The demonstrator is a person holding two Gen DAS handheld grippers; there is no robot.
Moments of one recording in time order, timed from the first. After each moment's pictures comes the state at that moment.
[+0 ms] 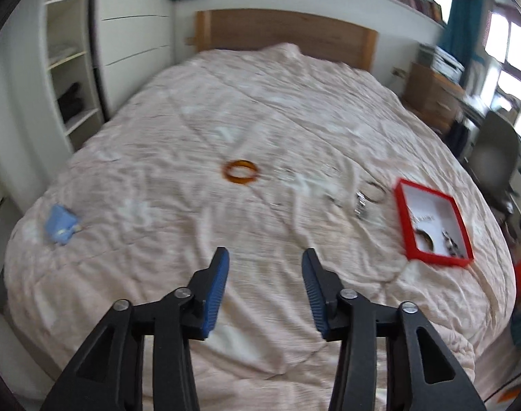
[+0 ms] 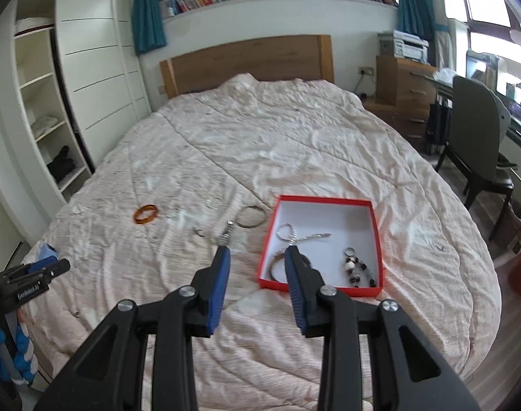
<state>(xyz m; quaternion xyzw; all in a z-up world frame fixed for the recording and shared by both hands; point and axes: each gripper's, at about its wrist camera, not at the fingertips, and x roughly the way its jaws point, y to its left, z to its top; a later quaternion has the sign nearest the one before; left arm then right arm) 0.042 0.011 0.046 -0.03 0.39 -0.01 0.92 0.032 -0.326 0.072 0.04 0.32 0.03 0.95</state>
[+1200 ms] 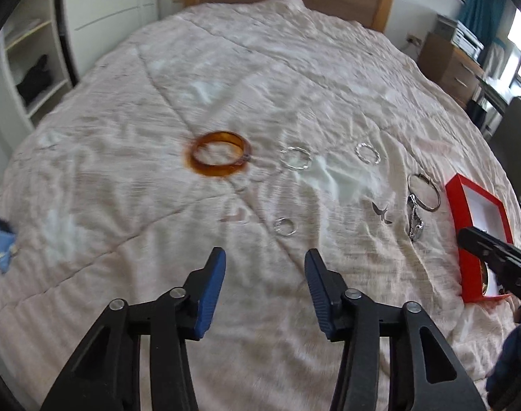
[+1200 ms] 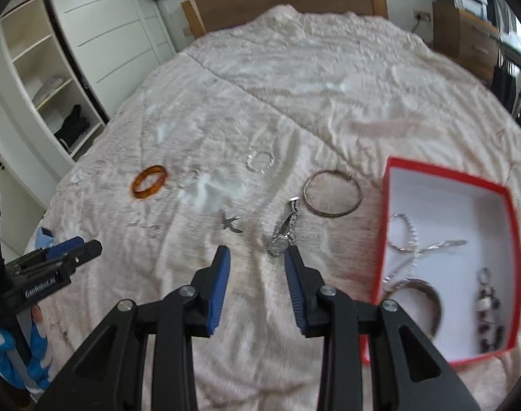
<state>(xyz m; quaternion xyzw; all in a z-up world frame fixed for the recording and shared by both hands) 0.221 -0.010 -0.072 -0.03 0.48 -0.04 0.88 0.237 -0.259 -0.080 0.08 0.45 0.11 0.88</state>
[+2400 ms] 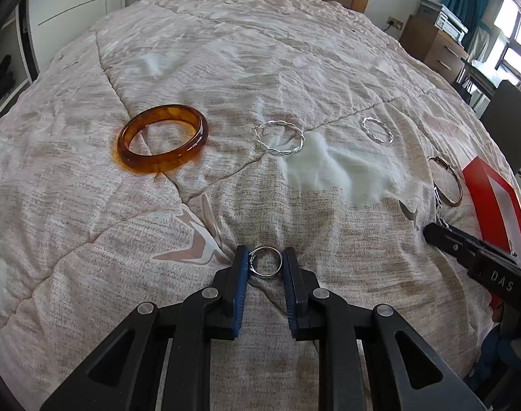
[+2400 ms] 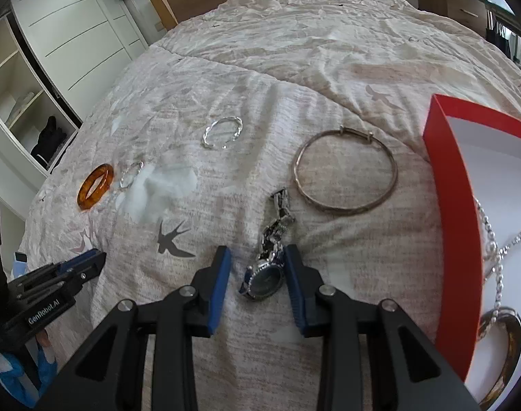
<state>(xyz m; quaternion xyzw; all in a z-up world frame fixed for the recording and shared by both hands) 0.271 -0.020 -0.136 -0.03 0.49 -0.09 0.87 0.288 -0.256 -0.157 0.11 0.46 0.08 0.88</state>
